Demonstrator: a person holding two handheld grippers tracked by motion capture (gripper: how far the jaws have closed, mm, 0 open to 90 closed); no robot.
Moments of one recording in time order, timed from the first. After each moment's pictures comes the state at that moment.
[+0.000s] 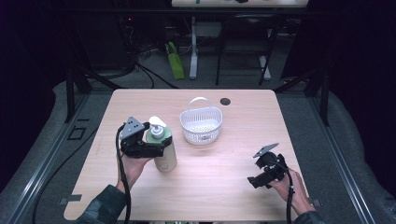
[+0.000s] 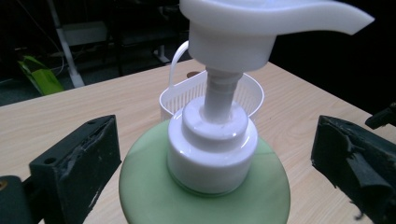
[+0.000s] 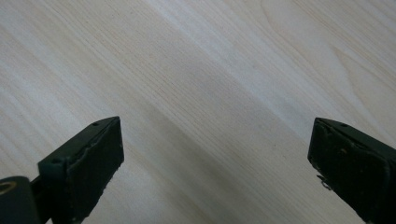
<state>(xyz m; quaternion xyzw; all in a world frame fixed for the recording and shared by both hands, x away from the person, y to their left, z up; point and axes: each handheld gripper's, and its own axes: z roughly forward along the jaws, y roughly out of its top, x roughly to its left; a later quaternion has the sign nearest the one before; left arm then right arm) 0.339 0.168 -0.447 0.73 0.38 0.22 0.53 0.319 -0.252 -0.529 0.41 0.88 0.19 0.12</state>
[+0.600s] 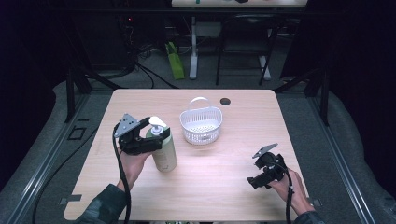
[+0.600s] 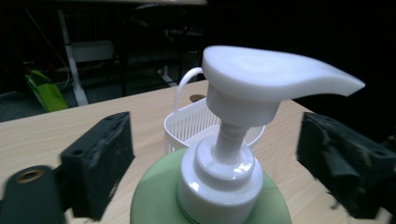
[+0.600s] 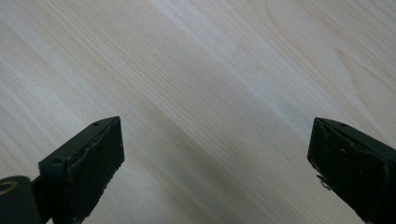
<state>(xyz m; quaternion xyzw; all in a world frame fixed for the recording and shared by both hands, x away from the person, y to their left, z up) 0.341 0.172 -0.439 0.69 0.39 0.23 0.57 0.318 -0.250 -0.529 0.40 0.89 0.19 0.13</state>
